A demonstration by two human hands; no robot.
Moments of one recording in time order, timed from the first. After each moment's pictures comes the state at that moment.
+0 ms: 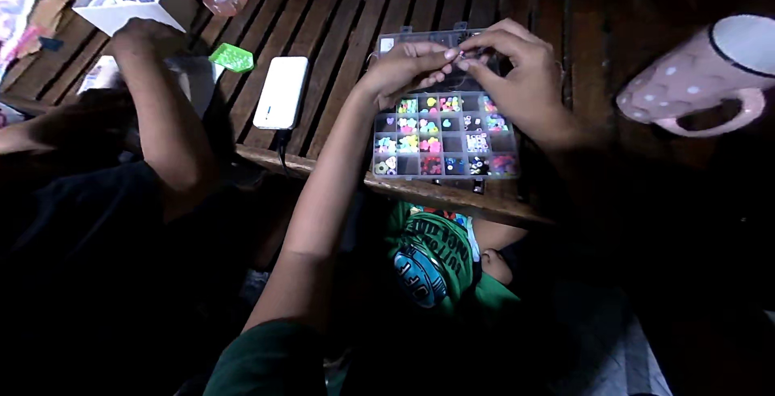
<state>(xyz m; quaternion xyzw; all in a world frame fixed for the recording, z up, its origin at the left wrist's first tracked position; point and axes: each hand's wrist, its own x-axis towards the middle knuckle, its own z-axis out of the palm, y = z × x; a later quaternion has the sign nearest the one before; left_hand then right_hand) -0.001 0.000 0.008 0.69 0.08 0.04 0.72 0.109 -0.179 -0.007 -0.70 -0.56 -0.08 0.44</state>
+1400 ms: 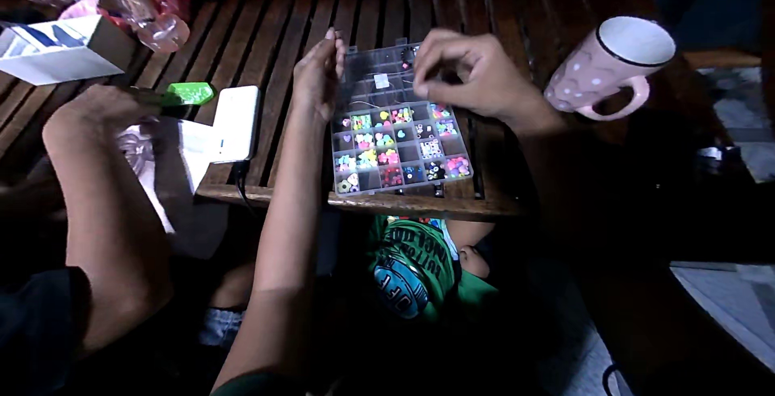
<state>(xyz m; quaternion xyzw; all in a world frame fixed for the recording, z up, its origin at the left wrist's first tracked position) 0.002 0.017 0.002 0.50 0.22 0.31 0.78 0.117 -0.195 0.020 -0.54 -0.65 0.10 0.52</state>
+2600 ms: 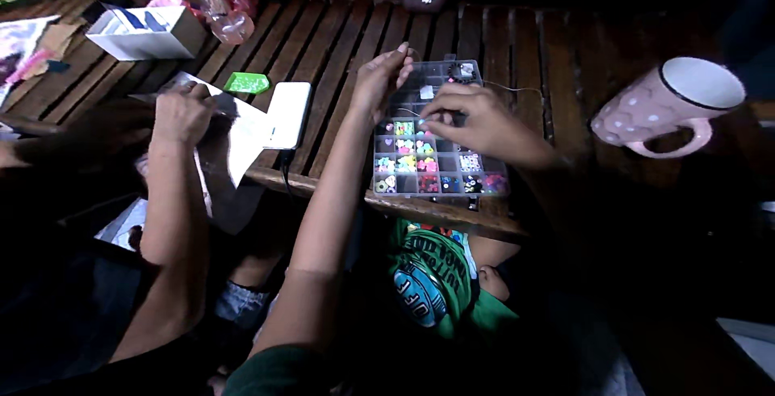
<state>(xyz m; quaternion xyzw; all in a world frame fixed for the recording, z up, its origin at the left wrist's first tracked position) 0.007 0.015 0.000 0.55 0.19 0.24 0.78 0.088 -0.169 0.002 -0.65 -0.68 0.00 0.35</state>
